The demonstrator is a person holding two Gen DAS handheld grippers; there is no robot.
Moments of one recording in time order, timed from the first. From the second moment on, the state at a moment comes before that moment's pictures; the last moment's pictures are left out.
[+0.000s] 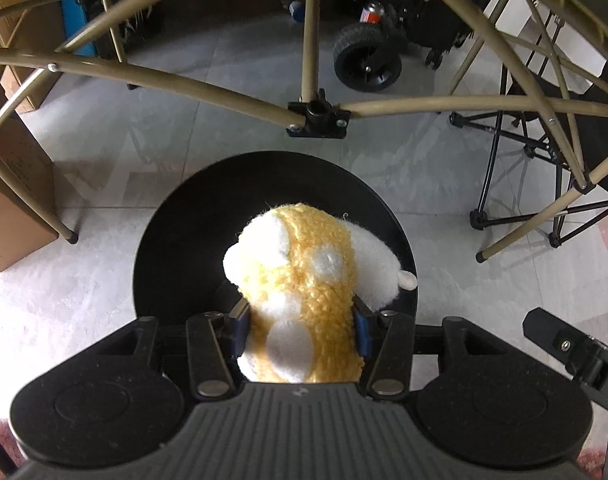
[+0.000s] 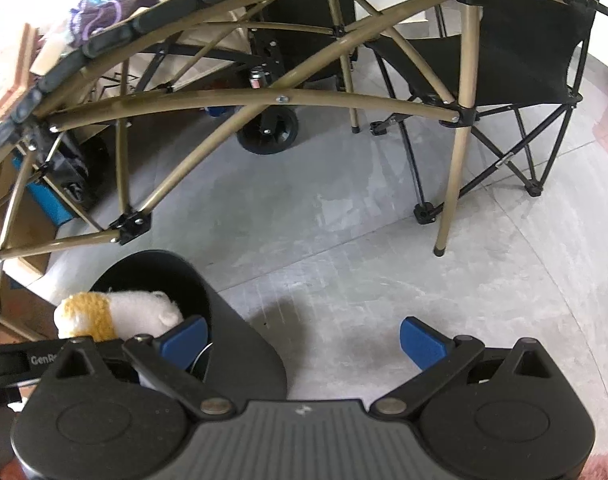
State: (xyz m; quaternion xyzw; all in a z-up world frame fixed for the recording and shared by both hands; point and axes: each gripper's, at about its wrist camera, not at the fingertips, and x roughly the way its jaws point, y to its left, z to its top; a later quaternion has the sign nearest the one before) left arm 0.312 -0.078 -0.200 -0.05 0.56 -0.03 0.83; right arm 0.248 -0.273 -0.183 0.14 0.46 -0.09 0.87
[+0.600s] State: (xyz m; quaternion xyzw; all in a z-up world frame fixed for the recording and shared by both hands) left arm 0.319 -0.071 -0.205 -0.08 0.56 0.00 0.82; right arm 0.254 -0.277 -0.189 0.14 0.47 -0.10 0.86
